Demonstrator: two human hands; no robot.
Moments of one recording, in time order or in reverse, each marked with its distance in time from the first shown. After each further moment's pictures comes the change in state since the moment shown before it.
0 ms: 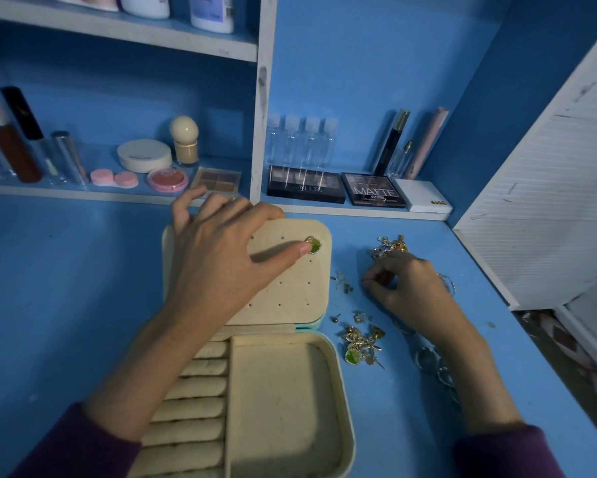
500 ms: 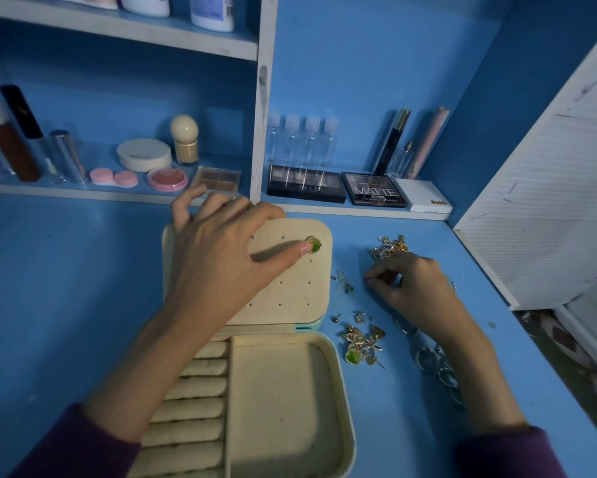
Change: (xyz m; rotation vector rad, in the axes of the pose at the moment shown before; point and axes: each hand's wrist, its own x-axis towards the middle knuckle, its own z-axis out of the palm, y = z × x) left_hand 0.000 0.000 0.002 0.010 -0.002 -0.011; right_hand 0.000 0.000 -0.005 0.001 0.006 0.053
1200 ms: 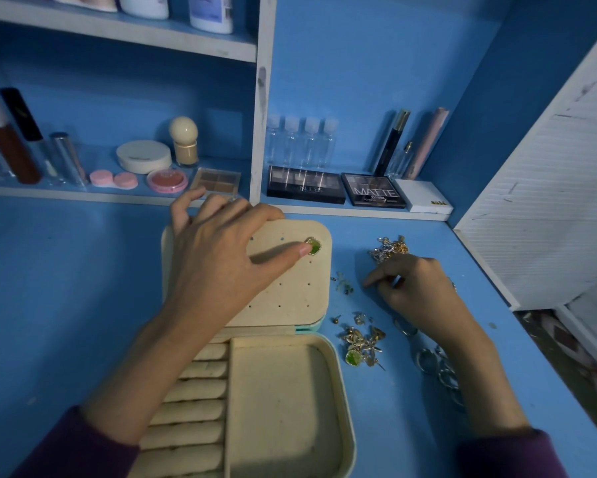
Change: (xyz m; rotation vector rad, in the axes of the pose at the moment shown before) left_hand 0.000 0.000 0.000 -0.012 -0.011 -0.007; right_hand -0.003 -0.002 -0.002 0.027 0.023 -0.022
